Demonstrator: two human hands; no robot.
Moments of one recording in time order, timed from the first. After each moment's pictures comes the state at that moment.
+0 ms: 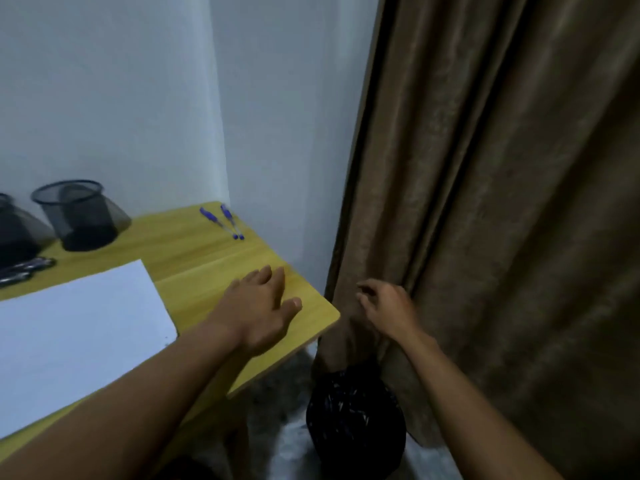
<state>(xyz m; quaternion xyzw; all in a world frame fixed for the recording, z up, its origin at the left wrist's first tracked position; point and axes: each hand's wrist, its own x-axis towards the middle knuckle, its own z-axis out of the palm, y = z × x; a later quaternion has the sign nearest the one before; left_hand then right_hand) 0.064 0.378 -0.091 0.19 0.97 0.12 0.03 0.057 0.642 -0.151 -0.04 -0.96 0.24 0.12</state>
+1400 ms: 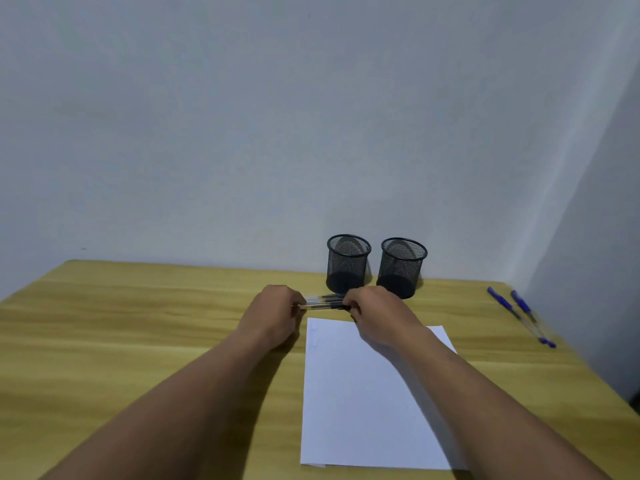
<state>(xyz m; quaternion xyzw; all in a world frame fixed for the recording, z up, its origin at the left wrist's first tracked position) 0.088 -0.013 -0.082 -0.15 0.96 0.17 -0.15 -0.023 0.170 -0.076 0.39 -0.91 0.13 0.03</state>
